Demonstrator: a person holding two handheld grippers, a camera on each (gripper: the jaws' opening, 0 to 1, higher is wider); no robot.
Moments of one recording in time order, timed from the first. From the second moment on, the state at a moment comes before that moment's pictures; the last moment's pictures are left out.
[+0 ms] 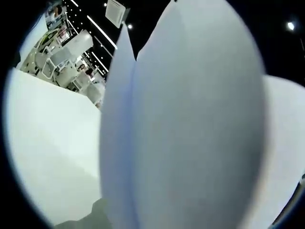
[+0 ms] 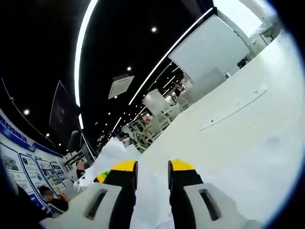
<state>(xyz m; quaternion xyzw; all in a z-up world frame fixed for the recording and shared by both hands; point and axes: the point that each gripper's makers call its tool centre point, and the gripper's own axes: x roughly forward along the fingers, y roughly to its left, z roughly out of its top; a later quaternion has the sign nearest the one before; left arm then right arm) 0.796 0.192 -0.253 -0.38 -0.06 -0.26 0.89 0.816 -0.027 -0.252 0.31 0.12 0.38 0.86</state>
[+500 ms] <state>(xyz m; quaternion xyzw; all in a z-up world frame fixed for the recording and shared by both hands) 0.797 0.193 -0.254 -0.38 -0.06 -0.26 0.89 0.822 -0.037 -0.254 0.30 0.11 0.36 0.88</state>
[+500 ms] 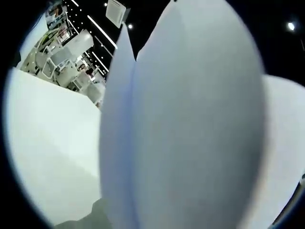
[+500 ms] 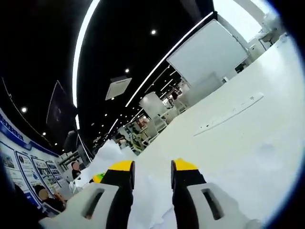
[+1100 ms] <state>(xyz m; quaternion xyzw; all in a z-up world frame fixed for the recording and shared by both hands) 0.796 0.193 -0.254 -0.38 -0.06 -0.26 0.88 0.825 -0.045 -0.255 0.28 0.11 0.34 0.89</state>
